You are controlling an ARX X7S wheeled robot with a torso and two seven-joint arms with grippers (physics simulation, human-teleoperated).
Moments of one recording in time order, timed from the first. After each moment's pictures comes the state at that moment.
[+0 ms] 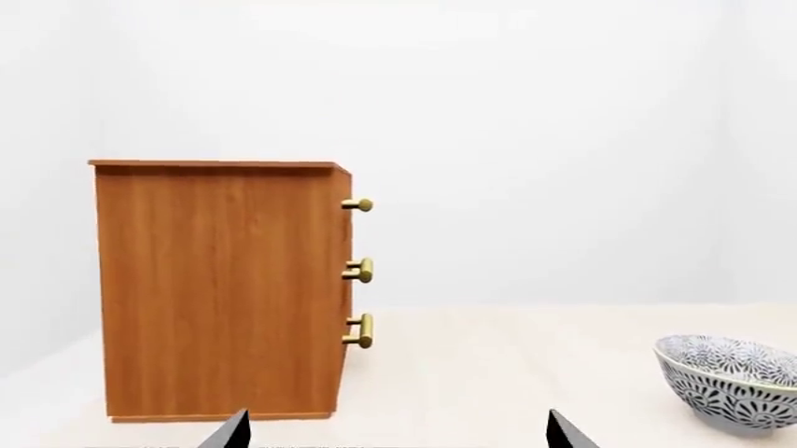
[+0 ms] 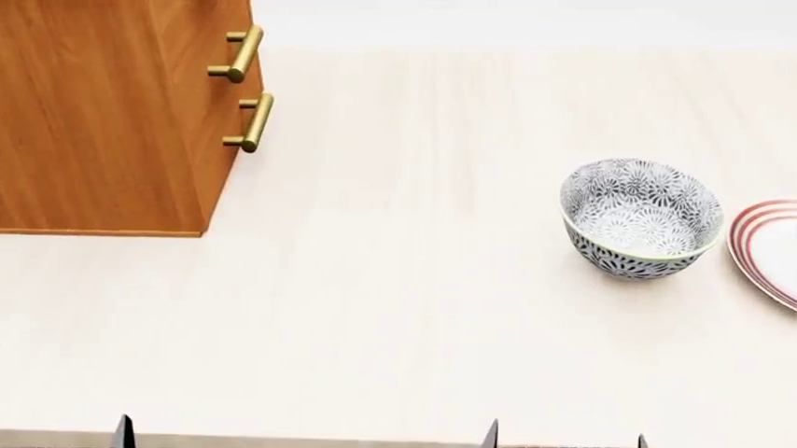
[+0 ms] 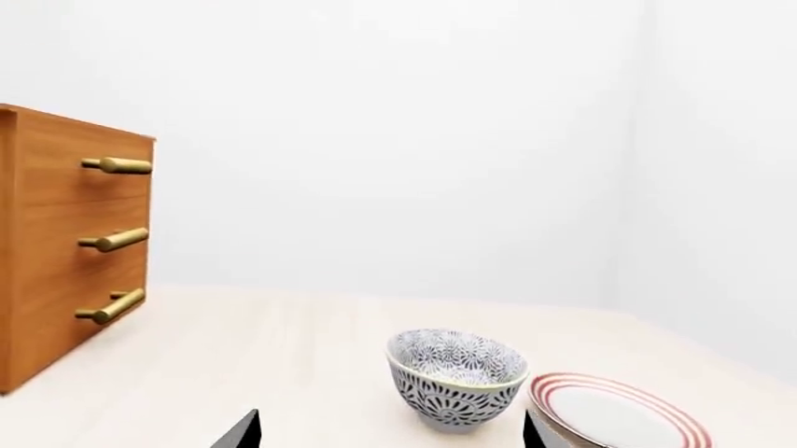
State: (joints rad) left arm 0.27 -0.25 0.17 0.66 -0.14 -0.07 -0.24; right arm -0.24 0.21 -0.26 -0.65 -0.08 0.18 0.45
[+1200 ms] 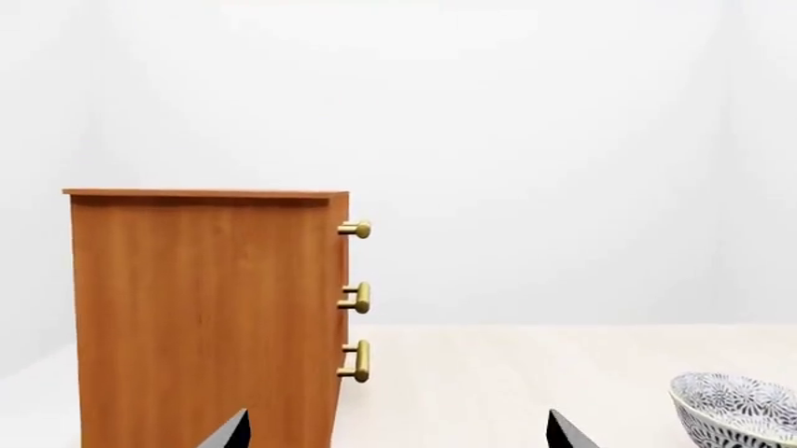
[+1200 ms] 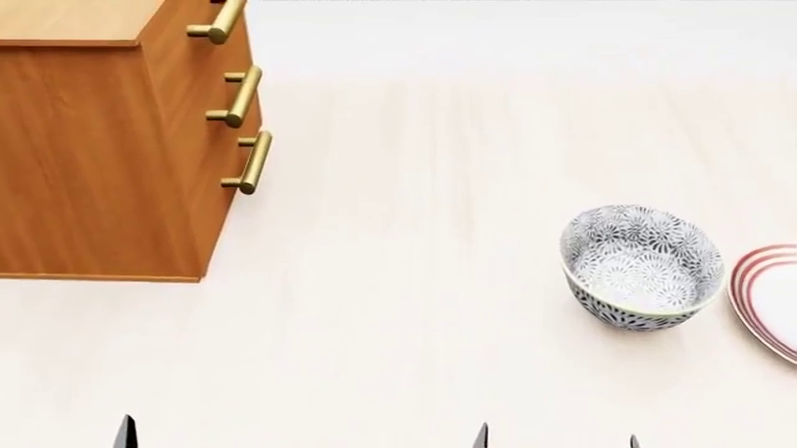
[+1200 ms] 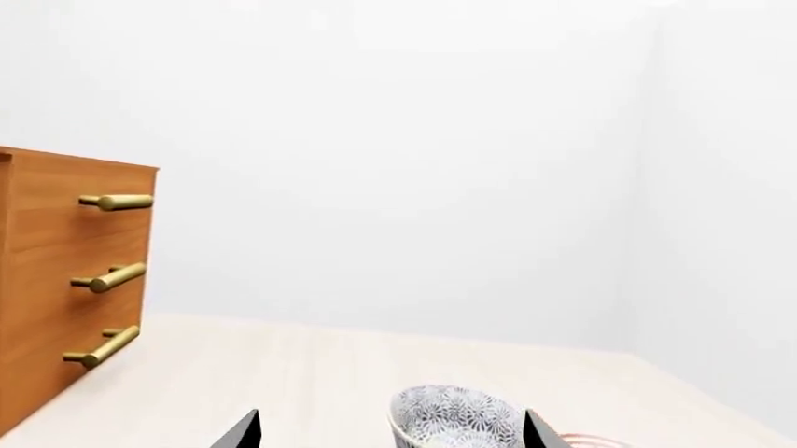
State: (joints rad) left arm 0.26 -0.29 0.21 0.65 -0.17 -0.05 -0.29; right arm -0.25 0.25 -0.31 -0.66 -0.11 0.16 0.49
